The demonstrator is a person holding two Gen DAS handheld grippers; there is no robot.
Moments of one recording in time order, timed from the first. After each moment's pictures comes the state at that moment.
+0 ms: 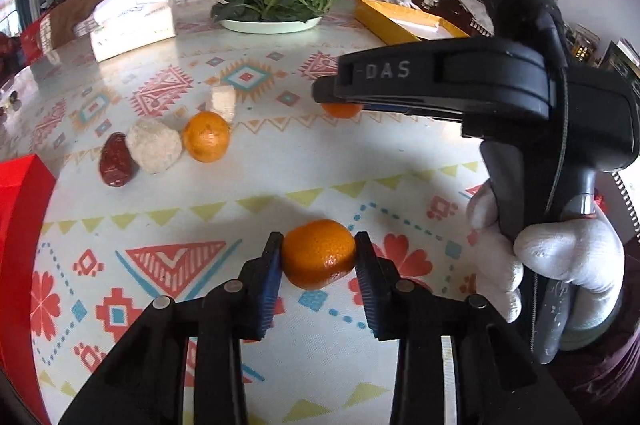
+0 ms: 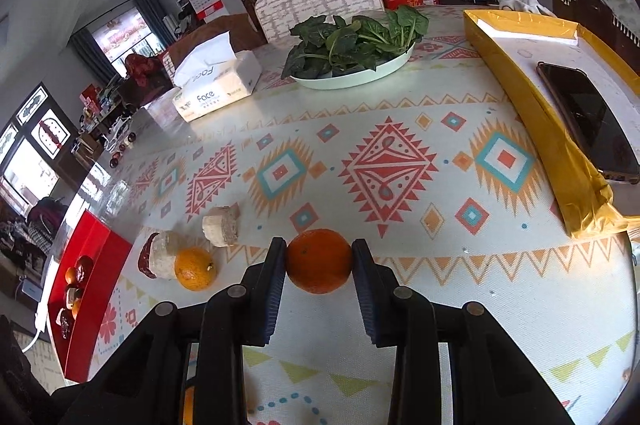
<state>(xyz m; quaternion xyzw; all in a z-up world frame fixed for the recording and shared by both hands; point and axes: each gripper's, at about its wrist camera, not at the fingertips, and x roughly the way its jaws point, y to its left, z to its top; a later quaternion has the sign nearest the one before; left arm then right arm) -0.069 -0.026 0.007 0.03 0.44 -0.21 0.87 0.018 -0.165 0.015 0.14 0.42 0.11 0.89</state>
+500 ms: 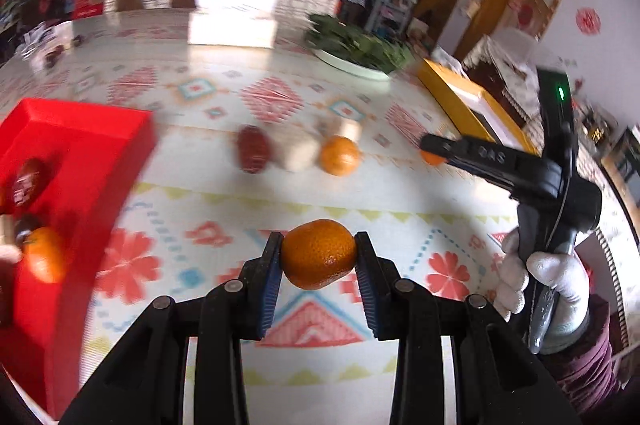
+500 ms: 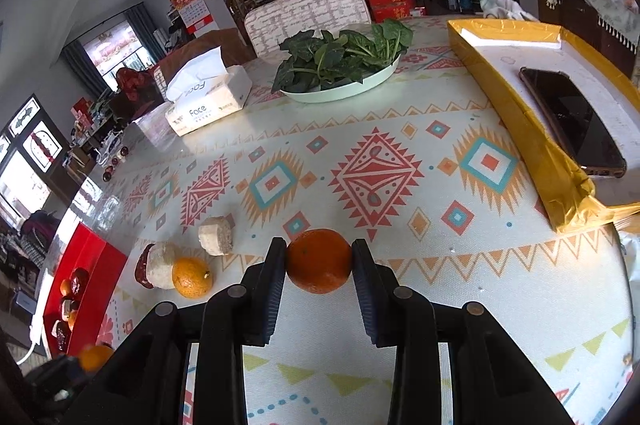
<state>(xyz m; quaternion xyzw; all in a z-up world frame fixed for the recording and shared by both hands) -0.084 0.080 0.032 -0.09 0.41 -0.15 0.90 0.008 -0.165 0.023 0.14 0.40 0.09 0.90</state>
